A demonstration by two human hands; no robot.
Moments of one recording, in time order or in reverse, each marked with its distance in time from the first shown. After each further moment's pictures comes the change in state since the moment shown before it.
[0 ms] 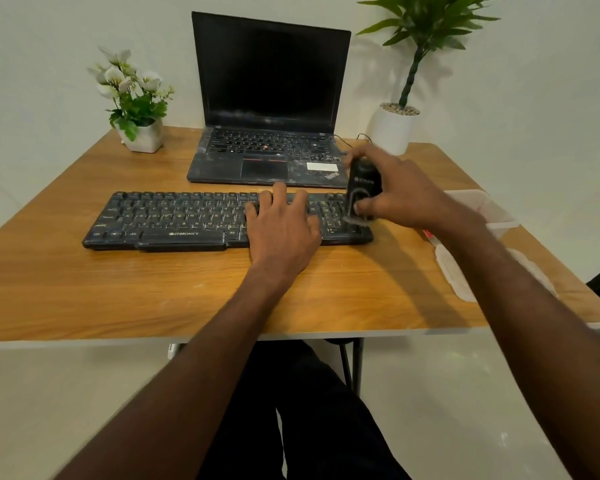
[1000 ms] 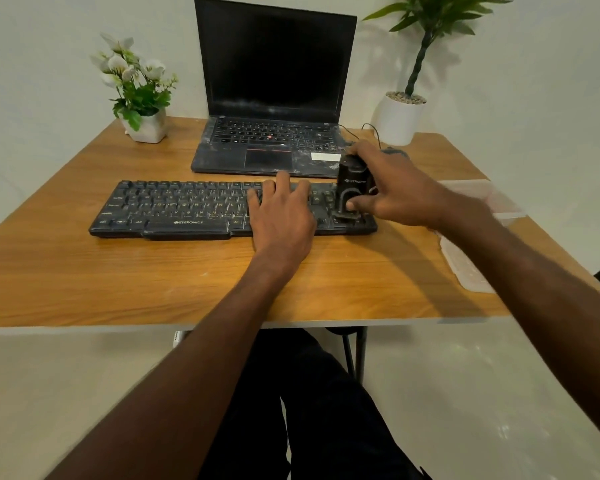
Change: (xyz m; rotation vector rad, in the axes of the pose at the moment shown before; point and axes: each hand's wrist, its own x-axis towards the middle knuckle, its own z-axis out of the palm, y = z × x) left_hand 0.002 -0.001 0.000 0.002 0.012 0.010; right_hand -0.007 -0.018 0.004 -0.160 -0.106 -0.082
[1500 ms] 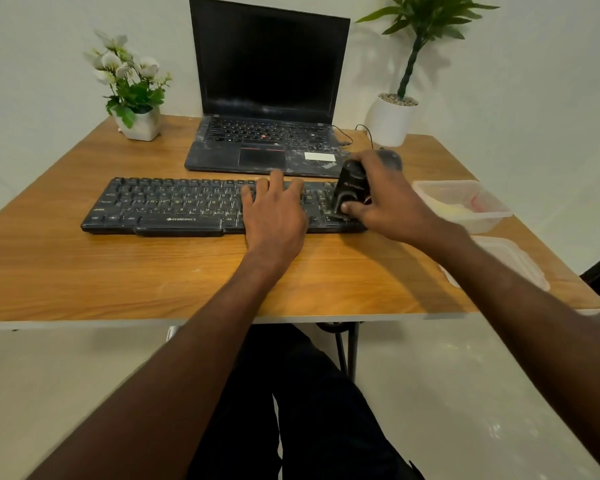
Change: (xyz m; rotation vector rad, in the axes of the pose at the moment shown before) left_hand 0.000 -0.001 0.001 0.022 0.028 0.009; right_hand -0.019 0.005 0.023 0.074 0.216 0.063
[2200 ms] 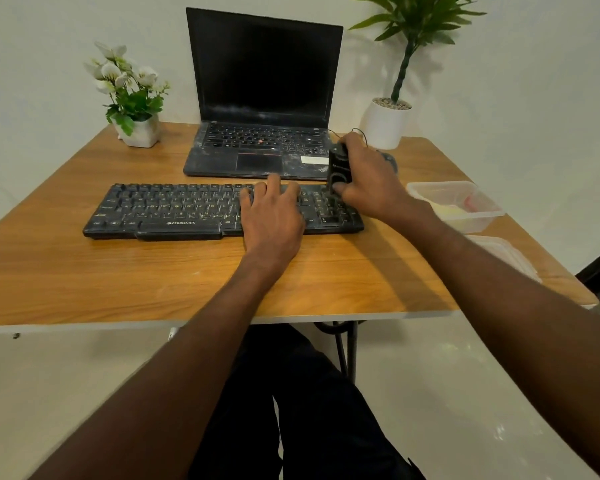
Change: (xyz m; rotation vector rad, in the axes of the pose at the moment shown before) left_hand -0.001 0.002 -0.003 0.015 -0.002 0.009; right_hand 0.038 -0.006 0.008 -0.142 0.059 0.038
